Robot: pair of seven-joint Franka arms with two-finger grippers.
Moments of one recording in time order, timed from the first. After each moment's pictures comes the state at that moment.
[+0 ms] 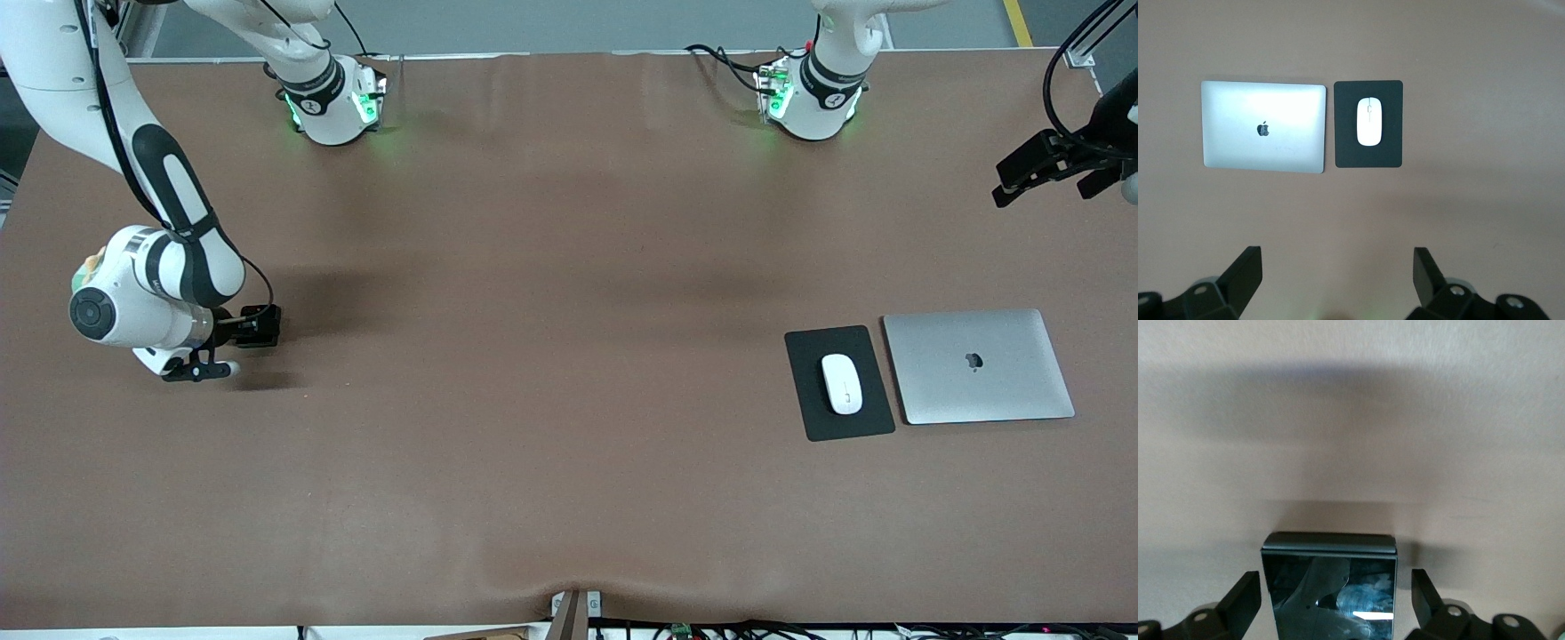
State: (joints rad) left arm 0.06 -0.09 -0.10 -1.57 0.01 1.49 -0.12; right arm -0.09 0.49 -0.09 -2.07 0.07 2.32 -0.30
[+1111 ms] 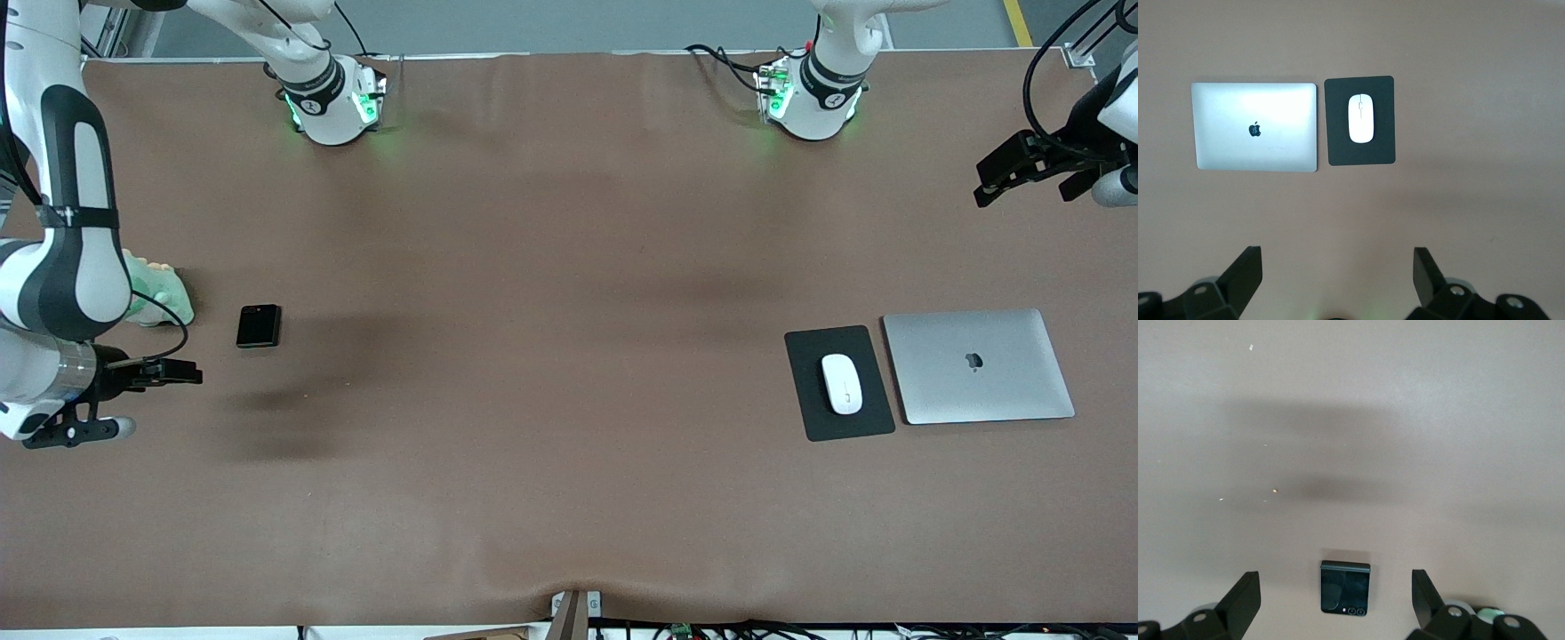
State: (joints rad) left arm 0.05 -0.08 -0.13 -1.57 0.01 1.49 -0.12; right arm -0.09 0.52 -0.08 -1.43 0.07 1.79 -0.30
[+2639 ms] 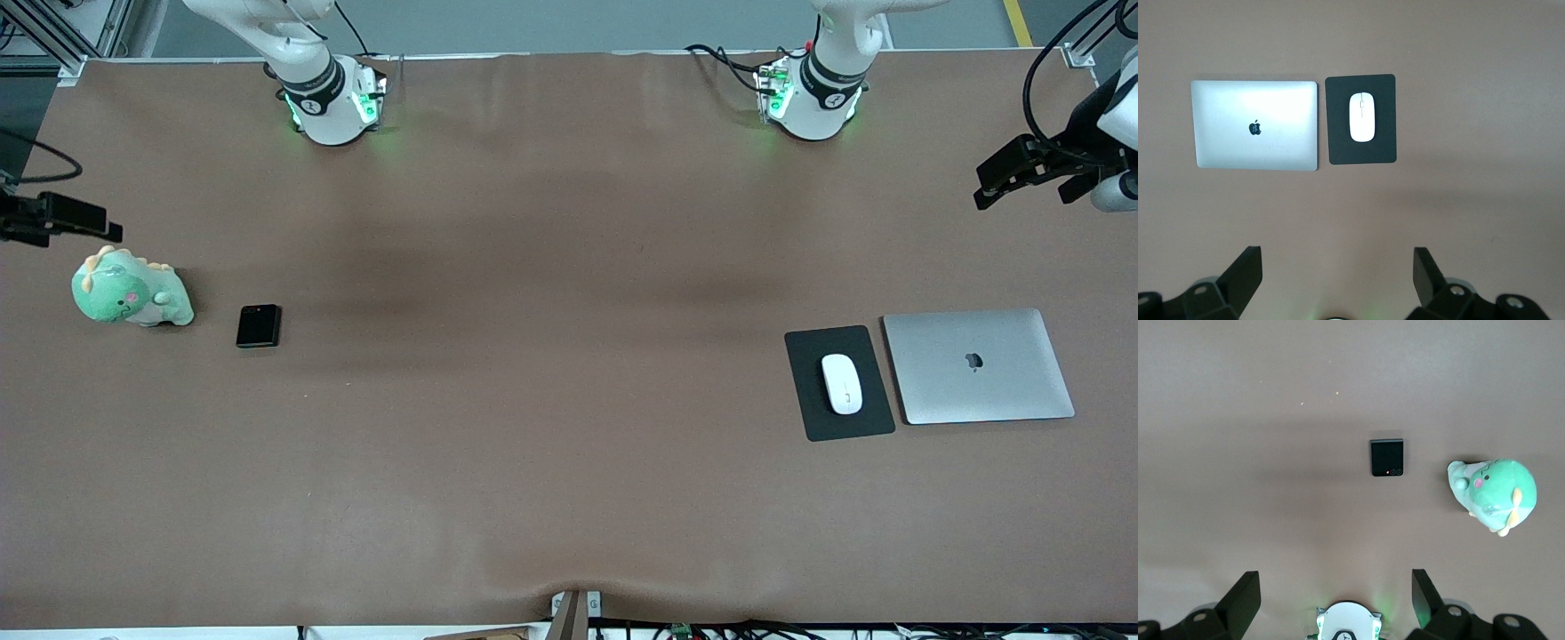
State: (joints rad) left arm 0.06 -0.08 -0.13 -1.57 0.01 1.49 -0.12; right arm -0.04 0.12 -0.07 -1.39 0.07 1.29 -0.13
